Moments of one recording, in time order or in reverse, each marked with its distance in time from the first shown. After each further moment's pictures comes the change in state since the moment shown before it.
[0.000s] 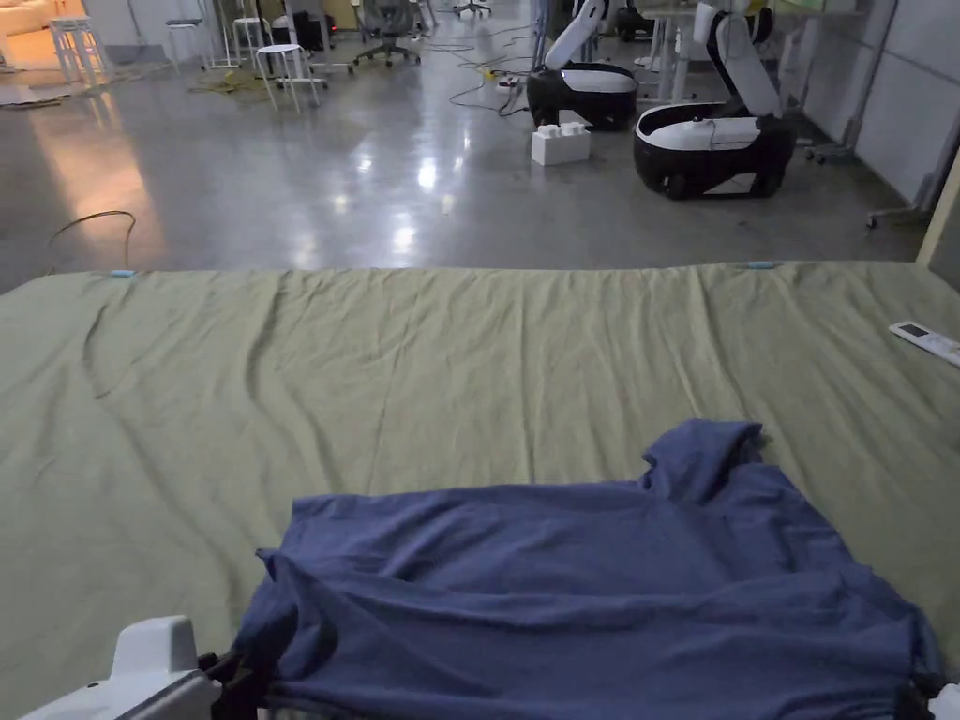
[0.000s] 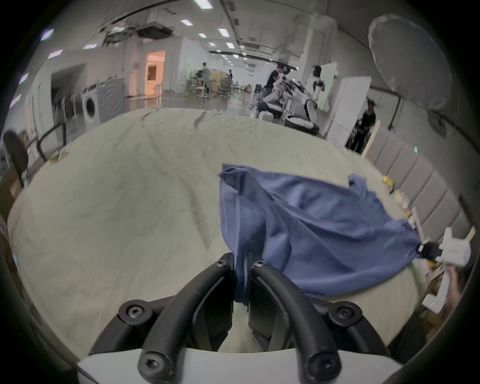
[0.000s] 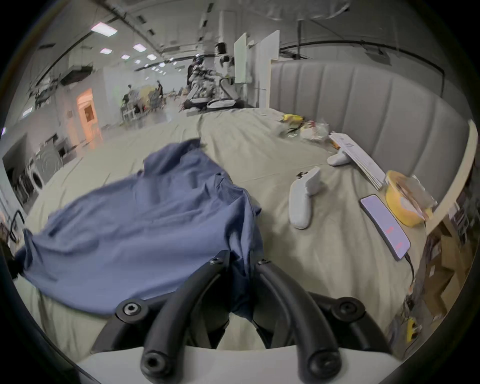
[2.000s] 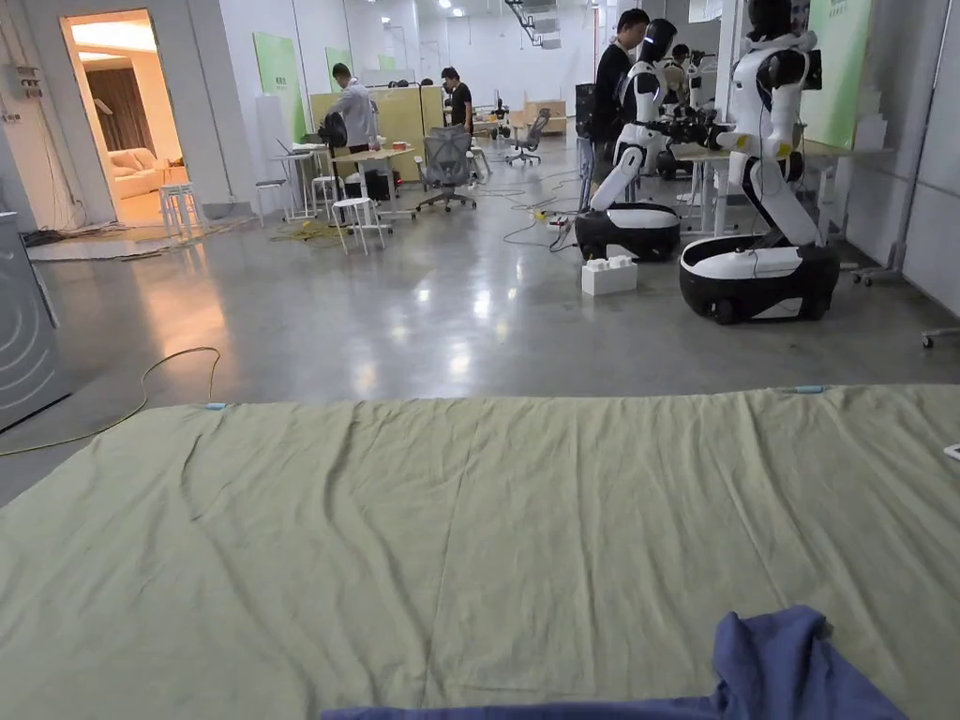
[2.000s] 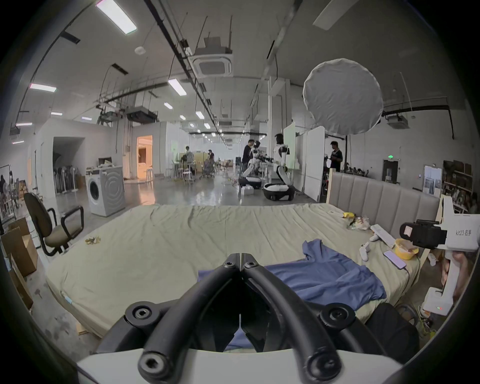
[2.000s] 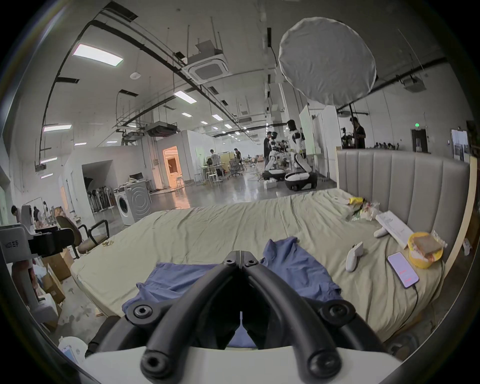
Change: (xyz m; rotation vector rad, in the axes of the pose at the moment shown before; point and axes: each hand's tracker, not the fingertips) left arm 0.080 -0.057 0.277 0.480 -0.001 -0.257; right arm -0.022 -0.034 0.274 0.453 0.498 0.084
